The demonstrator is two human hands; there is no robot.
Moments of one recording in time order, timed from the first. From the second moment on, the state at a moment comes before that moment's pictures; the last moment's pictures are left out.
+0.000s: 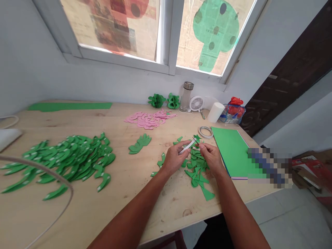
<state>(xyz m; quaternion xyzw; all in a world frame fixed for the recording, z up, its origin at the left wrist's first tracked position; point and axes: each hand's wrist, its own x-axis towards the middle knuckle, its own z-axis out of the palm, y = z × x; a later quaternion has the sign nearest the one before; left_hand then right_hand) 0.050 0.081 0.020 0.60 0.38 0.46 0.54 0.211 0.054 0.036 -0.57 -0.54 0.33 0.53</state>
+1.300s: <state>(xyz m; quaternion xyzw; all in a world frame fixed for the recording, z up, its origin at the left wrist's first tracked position) 0.053 0.075 0.026 0.54 0.39 0.52 0.53 0.206 0.054 0.029 -0.56 -0.55 0.32 0.53</state>
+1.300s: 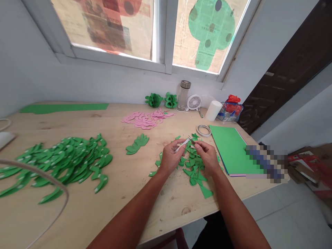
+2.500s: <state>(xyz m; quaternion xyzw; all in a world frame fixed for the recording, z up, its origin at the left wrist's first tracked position) 0.054 0.074 0.025 0.54 0.39 0.53 0.53 0.207 0.056 0.022 -0.54 -0.54 0.34 0.54</state>
